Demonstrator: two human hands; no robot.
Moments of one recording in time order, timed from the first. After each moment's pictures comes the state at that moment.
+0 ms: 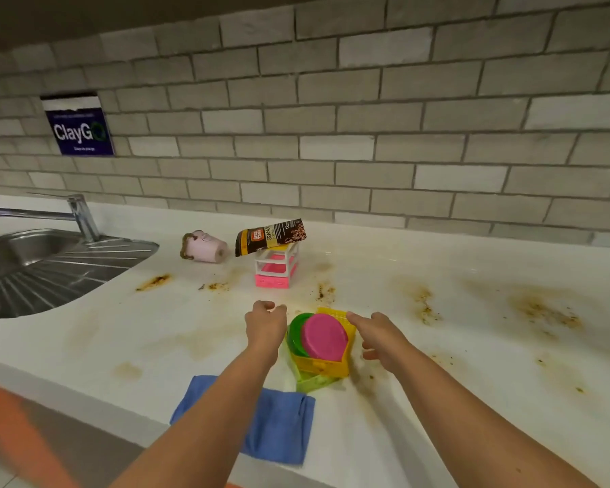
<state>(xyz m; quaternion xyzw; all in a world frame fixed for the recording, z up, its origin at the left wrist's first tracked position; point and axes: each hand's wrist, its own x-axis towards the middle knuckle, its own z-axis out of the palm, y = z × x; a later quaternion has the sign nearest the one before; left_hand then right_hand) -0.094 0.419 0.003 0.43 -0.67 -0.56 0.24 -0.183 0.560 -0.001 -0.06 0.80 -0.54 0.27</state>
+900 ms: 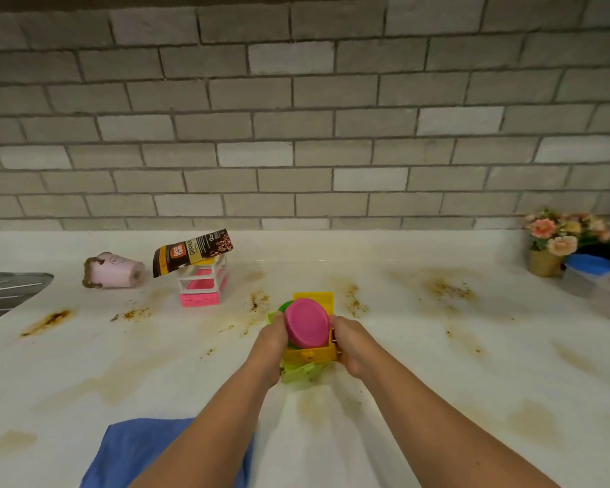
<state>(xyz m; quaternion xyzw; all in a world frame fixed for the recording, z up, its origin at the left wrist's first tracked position) -0.127 0.507 0.014 0.33 -0.65 -0.68 0.05 -0.186 0.605 -0.002 0.02 0.69 -0.68 0.24</state>
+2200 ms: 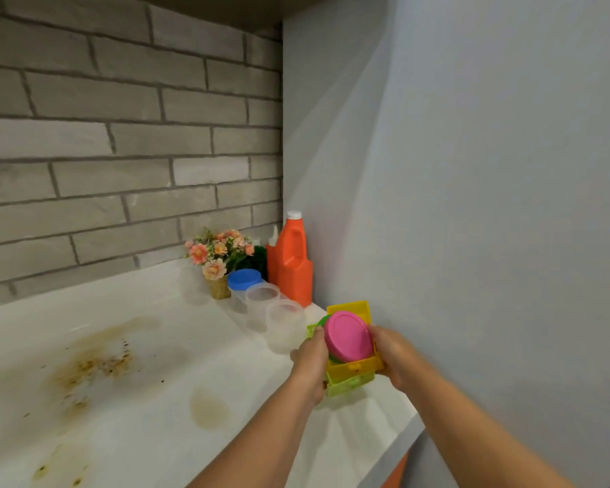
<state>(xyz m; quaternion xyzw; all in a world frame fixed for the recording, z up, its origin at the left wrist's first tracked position) -0.335 1.101 -0.031 0.06 -0.64 -0.72 -0.25 -0.290 1.218 -0.010 0.32 0.67 -0.66 -0.07</state>
